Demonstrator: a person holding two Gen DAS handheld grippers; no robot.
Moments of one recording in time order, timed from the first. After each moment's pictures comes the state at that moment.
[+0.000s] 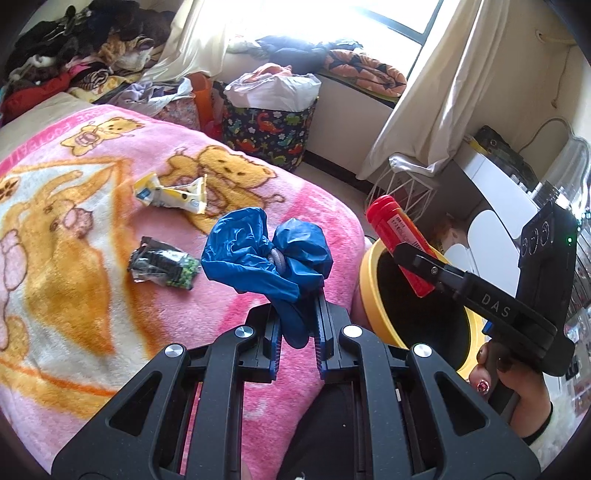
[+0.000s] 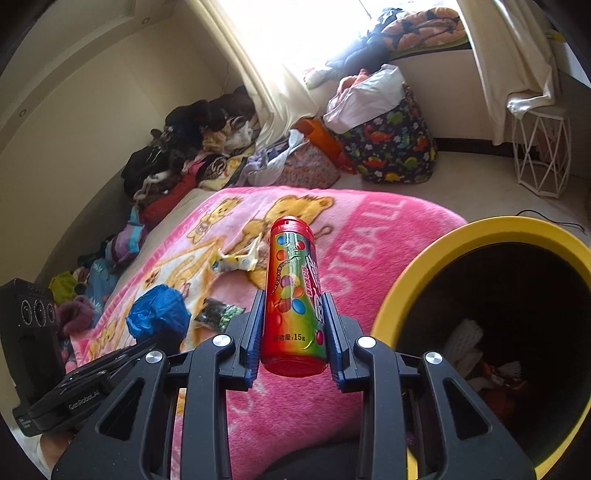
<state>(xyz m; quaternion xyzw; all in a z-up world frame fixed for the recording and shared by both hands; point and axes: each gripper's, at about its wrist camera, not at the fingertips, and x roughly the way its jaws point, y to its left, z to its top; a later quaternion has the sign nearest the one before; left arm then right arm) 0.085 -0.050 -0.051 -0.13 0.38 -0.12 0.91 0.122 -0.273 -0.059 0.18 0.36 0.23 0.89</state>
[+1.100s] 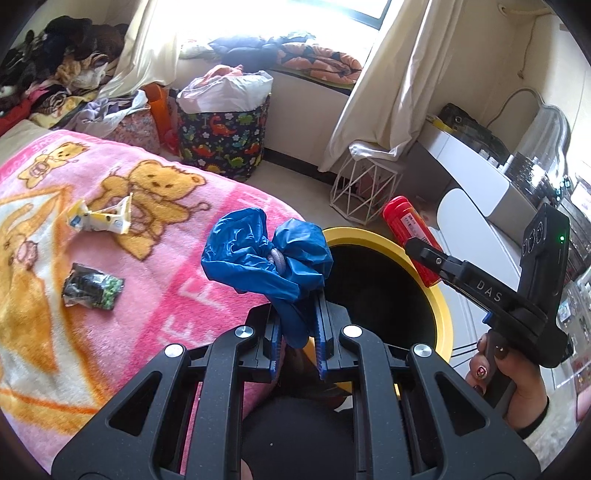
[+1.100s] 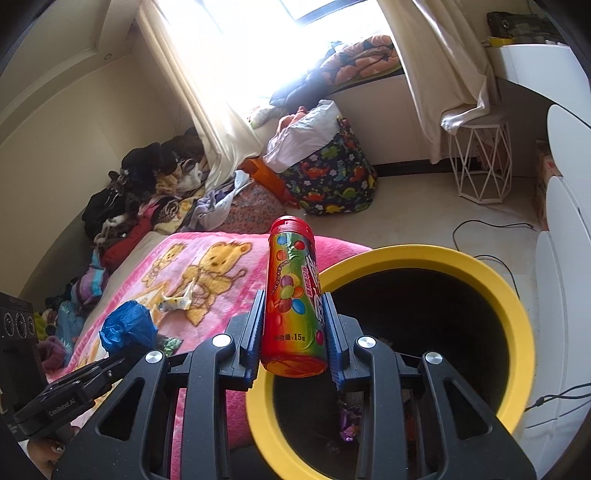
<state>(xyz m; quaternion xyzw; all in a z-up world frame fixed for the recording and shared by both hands) 0.095 -0.126 -0.040 -0.09 0.37 -0.19 0.91 0.094 -0.369 -0.054 0.20 0.32 0.12 0.92</state>
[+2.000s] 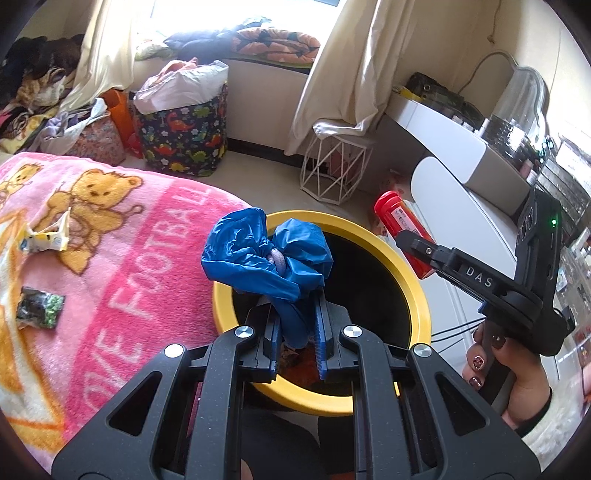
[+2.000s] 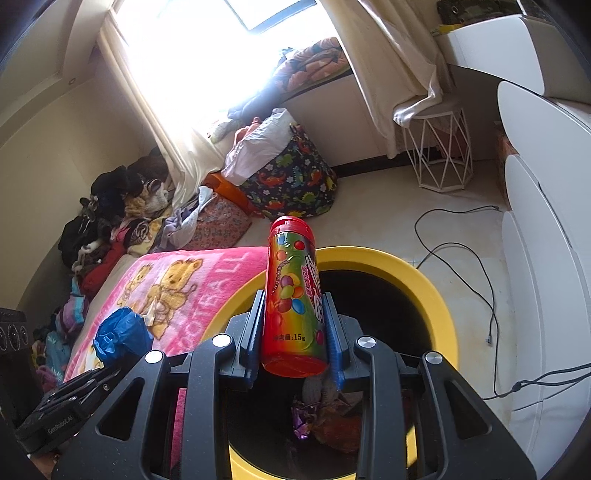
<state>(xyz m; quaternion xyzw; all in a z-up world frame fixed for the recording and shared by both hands) 0.104 -0.197 -0.052 -0.04 0.38 -0.24 0.89 0.078 -0.430 -0.070 0.24 0.33 0.05 0.91</state>
